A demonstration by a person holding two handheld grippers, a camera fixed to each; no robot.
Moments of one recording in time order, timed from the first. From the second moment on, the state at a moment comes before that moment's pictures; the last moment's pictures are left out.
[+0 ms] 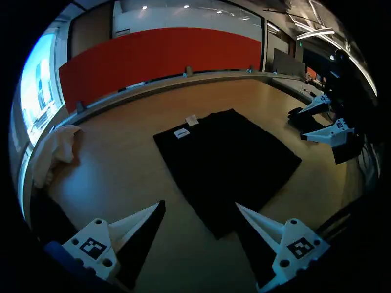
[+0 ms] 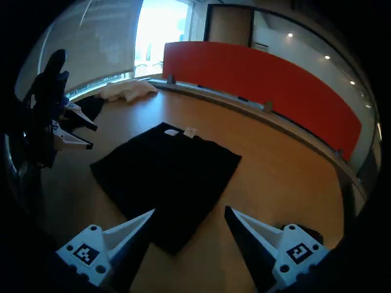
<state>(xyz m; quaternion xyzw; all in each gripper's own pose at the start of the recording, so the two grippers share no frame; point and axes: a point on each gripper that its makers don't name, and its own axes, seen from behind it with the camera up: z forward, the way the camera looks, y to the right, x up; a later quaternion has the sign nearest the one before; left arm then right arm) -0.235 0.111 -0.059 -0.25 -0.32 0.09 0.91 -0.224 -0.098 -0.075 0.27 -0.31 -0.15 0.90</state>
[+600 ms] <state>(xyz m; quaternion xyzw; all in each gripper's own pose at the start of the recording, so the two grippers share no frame) -0.286 0.125 -0.084 -0.27 -0.37 0.11 0.88 -0.280 -0.087 -0.111 0.28 -0.37 -0.16 0.87</state>
